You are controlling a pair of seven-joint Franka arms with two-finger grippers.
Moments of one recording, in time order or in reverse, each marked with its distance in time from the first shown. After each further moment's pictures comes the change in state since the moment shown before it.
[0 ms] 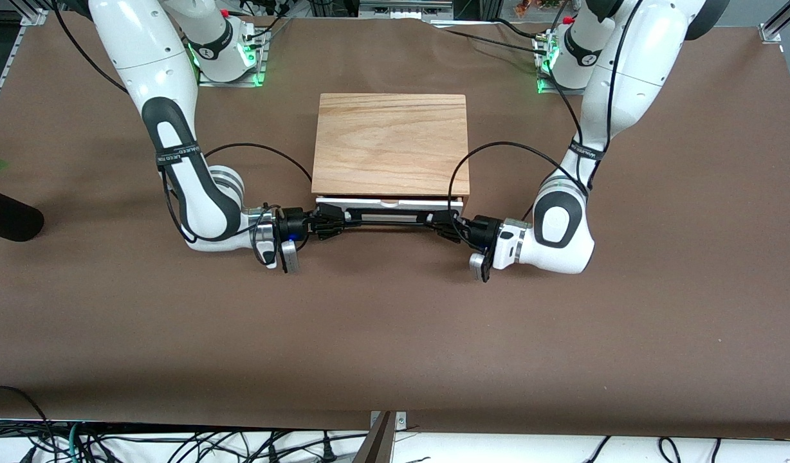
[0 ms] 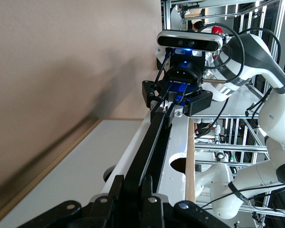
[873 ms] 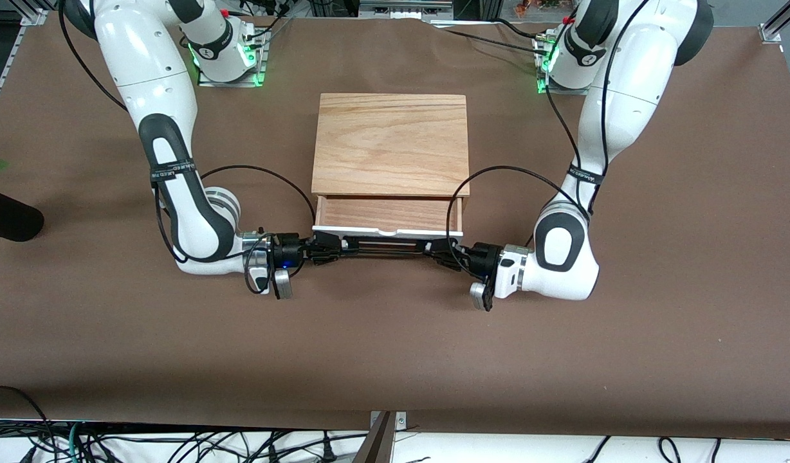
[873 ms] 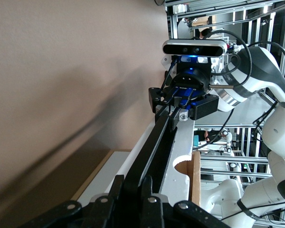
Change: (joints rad) left arm 0.001 0.142 0.015 0.280 0.057 0.013 -0.121; right arm -0.011 0.106 -0.016 0.205 -0.011 0.026 0.128
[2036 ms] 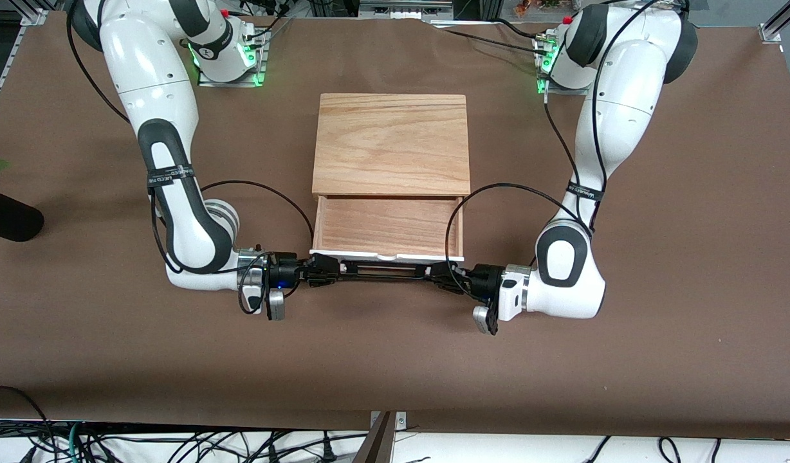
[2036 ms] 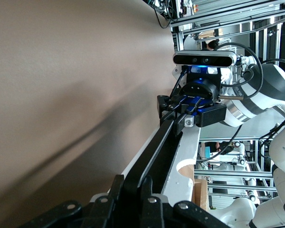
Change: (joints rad) left arm -0.018 0.108 0.046 0.227 0.004 0.026 -0.079; right arm -0.001 0.073 -0.004 0.171 -0.012 0.077 0.061
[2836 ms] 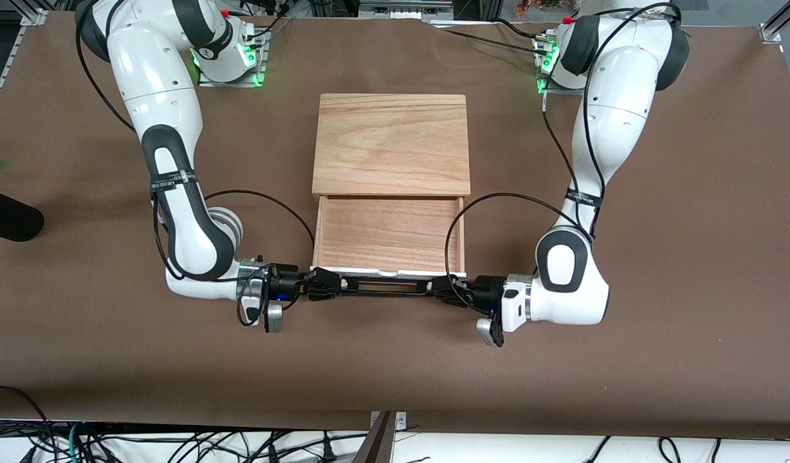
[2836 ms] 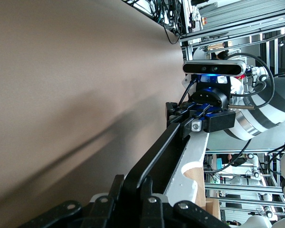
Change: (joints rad) left arm -0.018 0.054 0.039 0.097 -0.008 0.042 -0.040; right arm 0.002 0.056 0.005 0.099 0.007 0.056 0.035
